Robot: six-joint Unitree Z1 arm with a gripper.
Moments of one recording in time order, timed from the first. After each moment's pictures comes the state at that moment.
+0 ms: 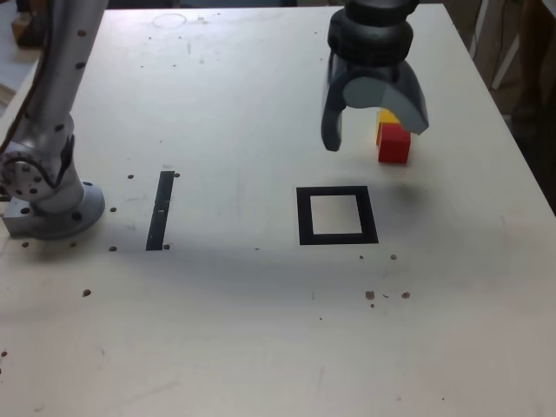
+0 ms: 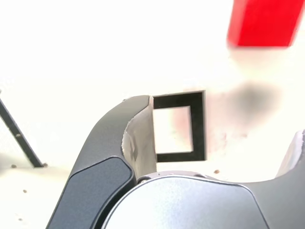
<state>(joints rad) 0.09 2.11 -1.82 1.36 0.11 0.16</state>
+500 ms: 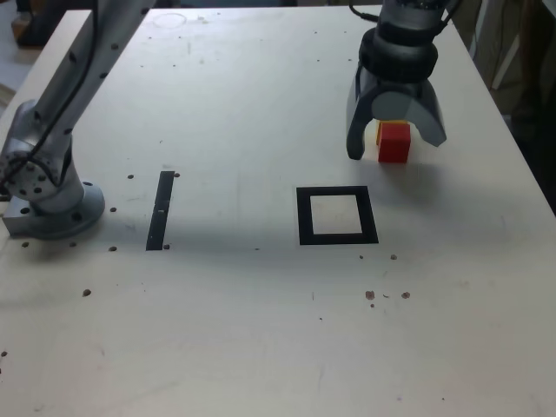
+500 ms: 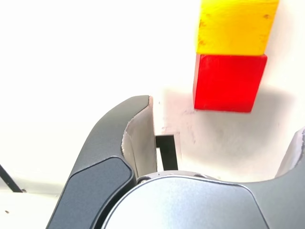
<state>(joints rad) 0.14 2.29 -1.97 1.38 0.11 0.21</state>
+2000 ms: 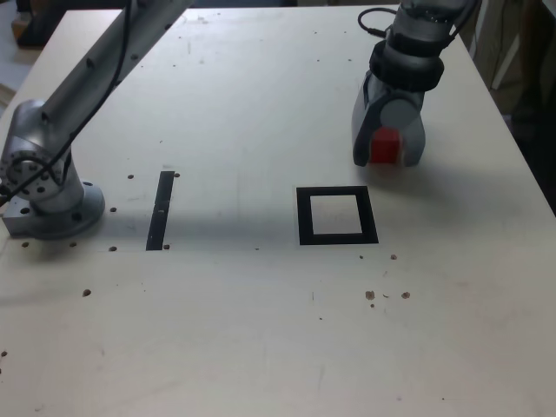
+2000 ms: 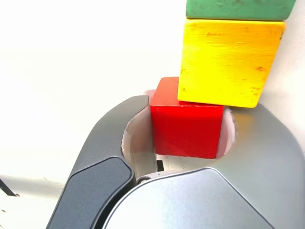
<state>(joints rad) 0.19 2.40 -2.10 1.45 0.07 0.25</state>
